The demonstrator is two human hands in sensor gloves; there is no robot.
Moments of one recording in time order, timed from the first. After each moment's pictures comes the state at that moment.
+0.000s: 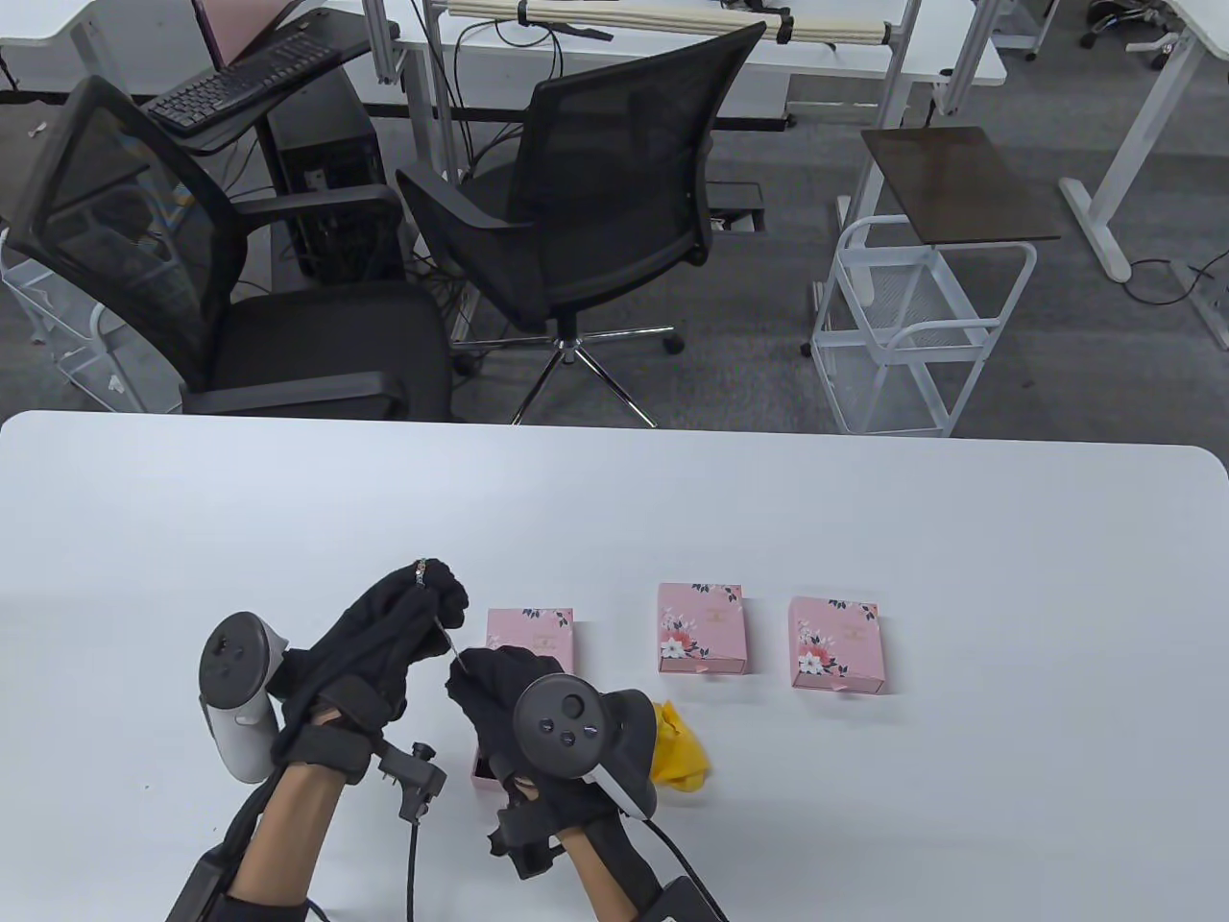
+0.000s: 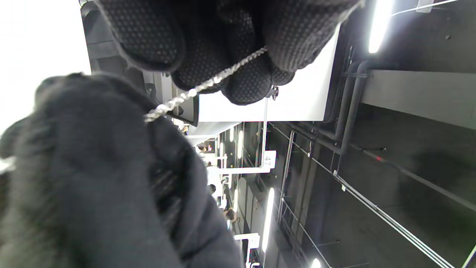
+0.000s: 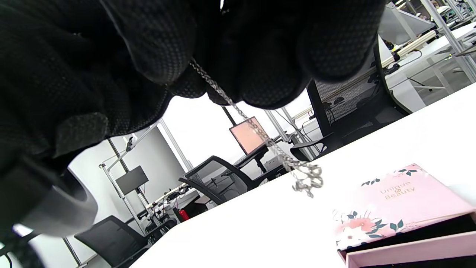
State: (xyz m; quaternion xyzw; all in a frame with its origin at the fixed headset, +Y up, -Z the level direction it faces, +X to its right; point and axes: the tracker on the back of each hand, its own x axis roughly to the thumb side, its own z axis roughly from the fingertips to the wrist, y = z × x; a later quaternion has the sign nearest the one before) left_hand -0.252 -0.646 -0.316 0.04 -0.08 0.71 0.70; right_hand -0.040 -0.646 -0.289 0.17 -0.08 0.92 0.34
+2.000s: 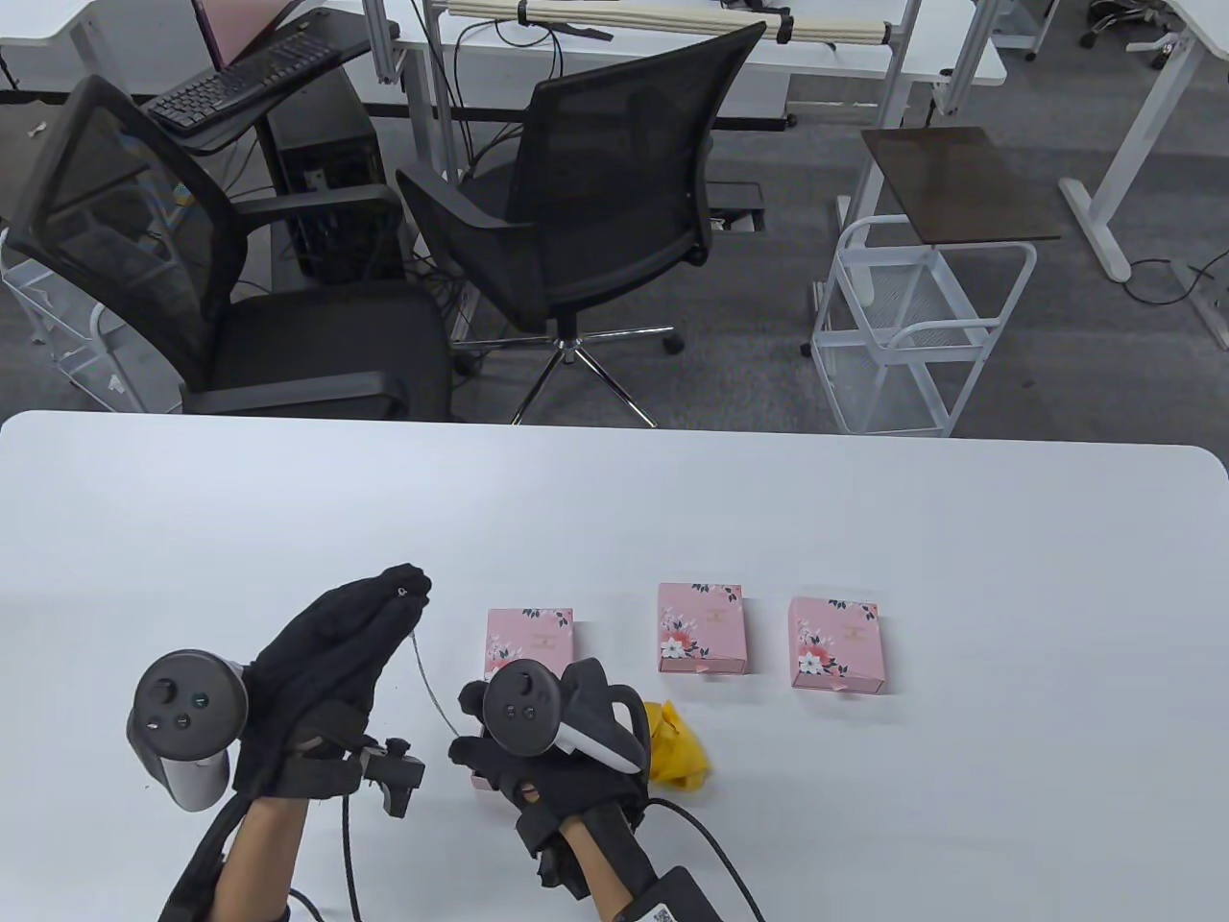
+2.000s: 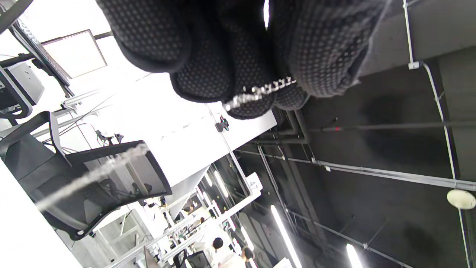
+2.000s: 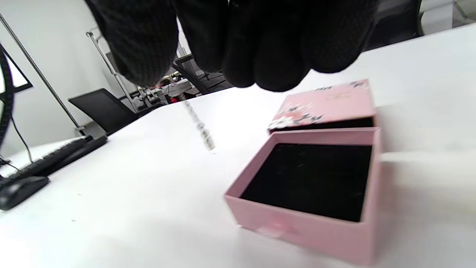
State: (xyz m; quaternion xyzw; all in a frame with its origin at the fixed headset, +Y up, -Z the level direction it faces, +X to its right) left_hand -0.260 -0.596 -0.282 0.21 -0.11 0.52 0.82; right_hand -0.046 -0.669 -0.306 0.23 0.10 0.95 0.17
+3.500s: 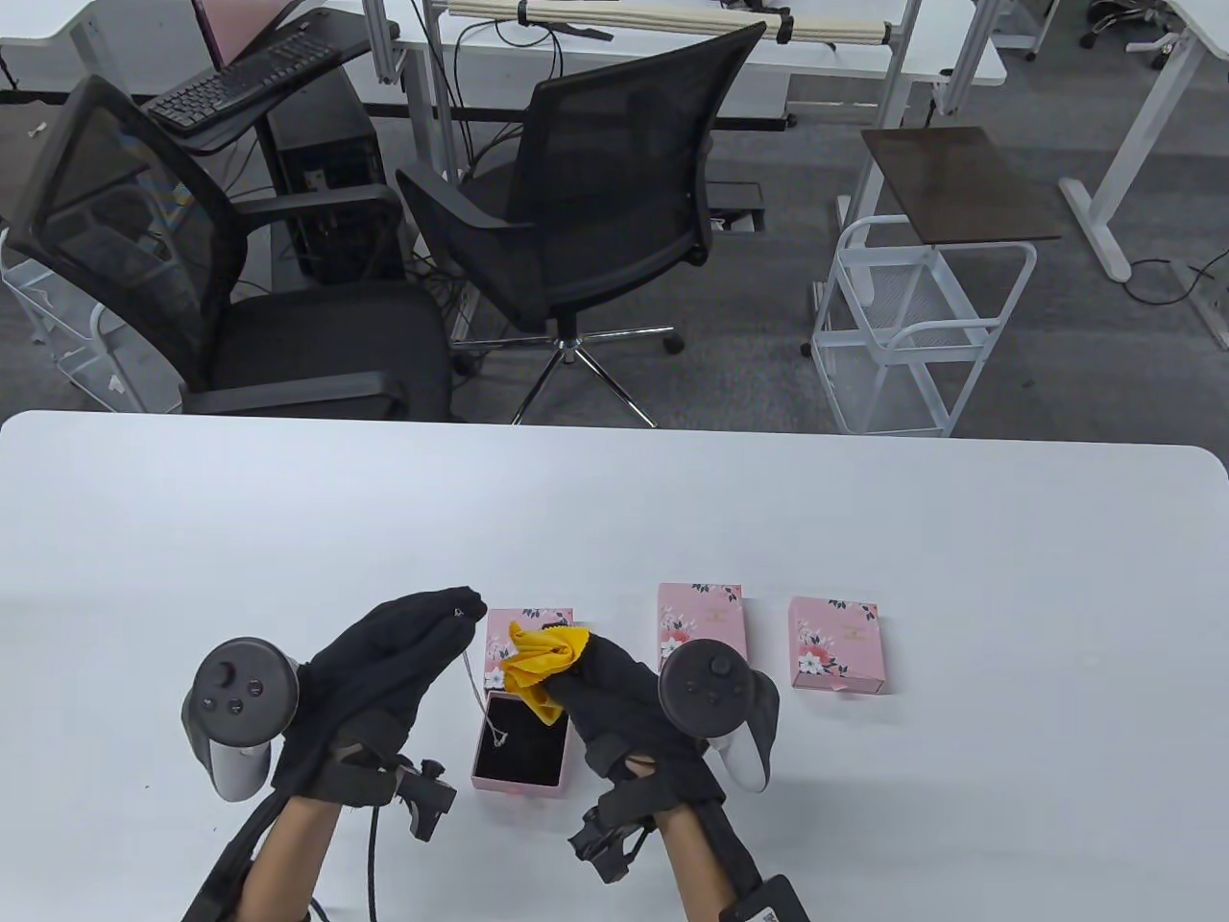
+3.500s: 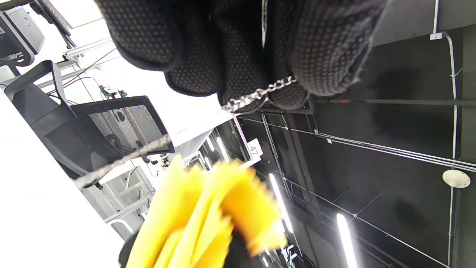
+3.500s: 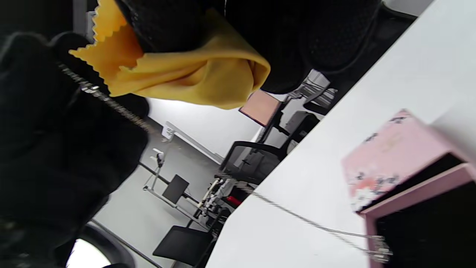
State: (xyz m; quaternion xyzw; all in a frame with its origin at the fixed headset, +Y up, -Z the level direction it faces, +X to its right) left_hand -0.233 -0.608 -0.289 0.14 -0.14 0.54 0.82; right_hand 0.027 -0.652 -0.307 0.19 0.02 0.84 0.51
